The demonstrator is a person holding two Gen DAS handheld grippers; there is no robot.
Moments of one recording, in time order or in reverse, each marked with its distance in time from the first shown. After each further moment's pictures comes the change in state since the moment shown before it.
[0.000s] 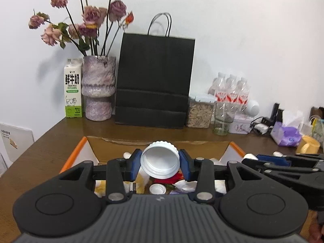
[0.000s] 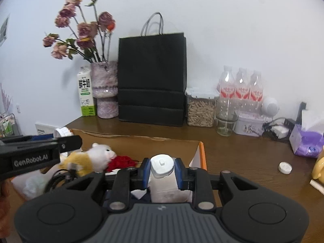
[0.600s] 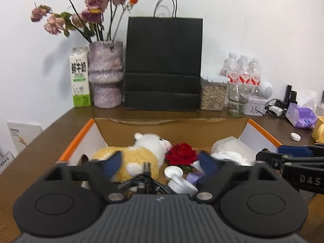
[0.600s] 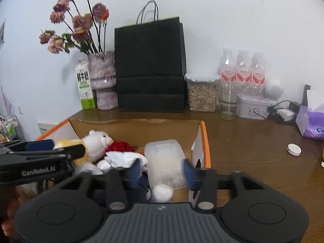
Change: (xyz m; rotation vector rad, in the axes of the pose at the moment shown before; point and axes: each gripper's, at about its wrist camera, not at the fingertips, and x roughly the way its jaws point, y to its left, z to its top) left arm 0.012 0.003 -0.025 0.045 0.030 0.083; right arm 0.013 -0.008 -0.027 0.038 0.017 0.031
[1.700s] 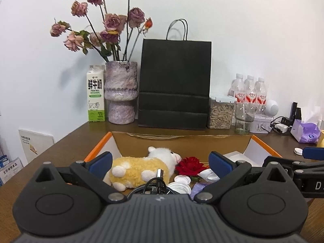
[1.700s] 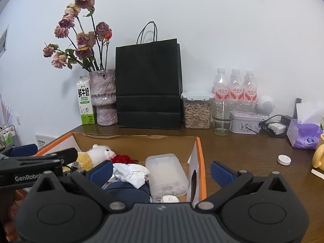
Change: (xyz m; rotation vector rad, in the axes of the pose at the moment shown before) left arm -0.034 0.006 -0.006 -0.034 -0.122 0.051; right arm -0.030 0.008 -0.004 -0.006 -0.101 -0.034
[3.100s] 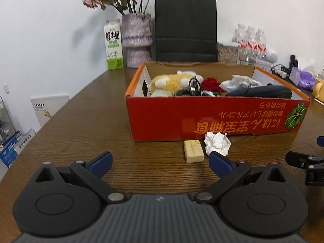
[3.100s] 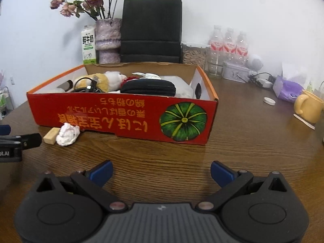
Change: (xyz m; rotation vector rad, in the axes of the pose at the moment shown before) left arm -0.074 0.062 -0.068 0.069 0.290 0.007; right arm -0.066 0.041 -0.090 -0.046 0.259 -0.087
